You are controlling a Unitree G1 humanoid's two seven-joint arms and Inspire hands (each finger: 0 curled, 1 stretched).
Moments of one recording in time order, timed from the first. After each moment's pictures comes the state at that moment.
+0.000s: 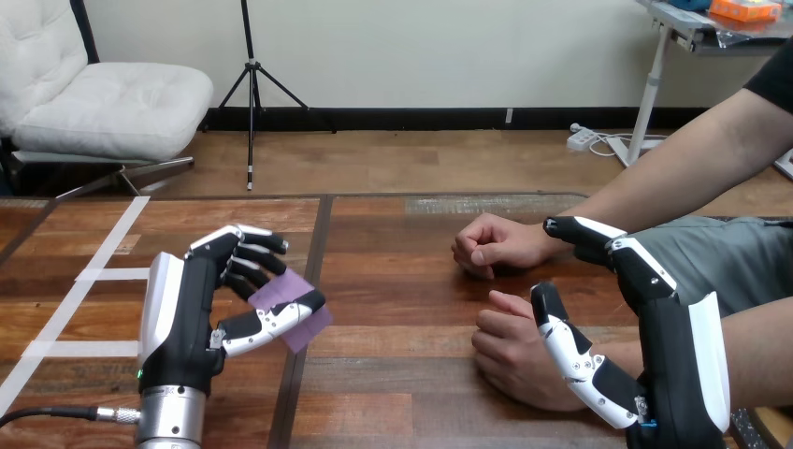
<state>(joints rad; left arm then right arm) -0.09 0.29 -0.10 0.56 0.31 -0.67 0.40 0.36 -0.07 0.00 -0.09 -0.41 -0.71 -0.24</state>
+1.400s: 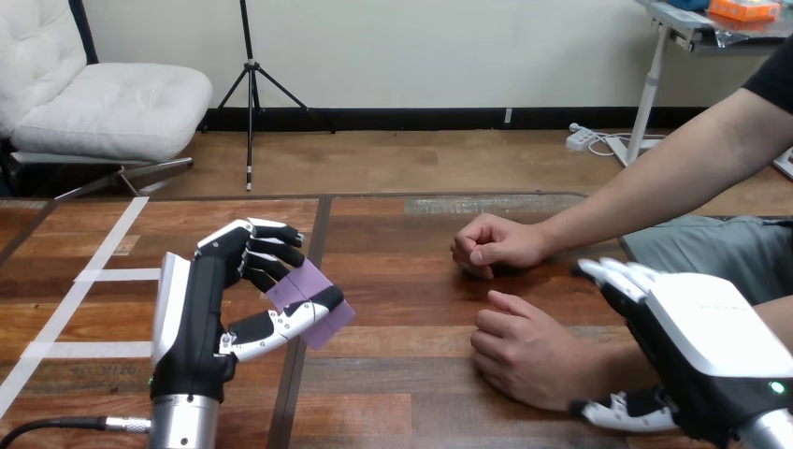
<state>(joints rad) -0.02 0.23 -0.06 0.46 0.29 -0.71 0.32 0.35 -0.43 -0.12 -0.47 -0.89 -0.09 0.29</state>
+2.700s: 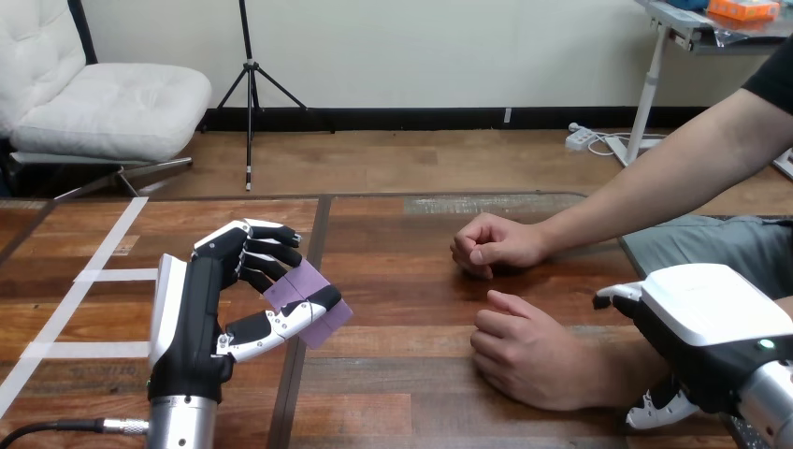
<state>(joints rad) -0.02 0.22 -0.04 0.46 0.29 -0.72 0.32 0.20 -0.60 -0.05 -0.45 -1.01 0.03 0.53</state>
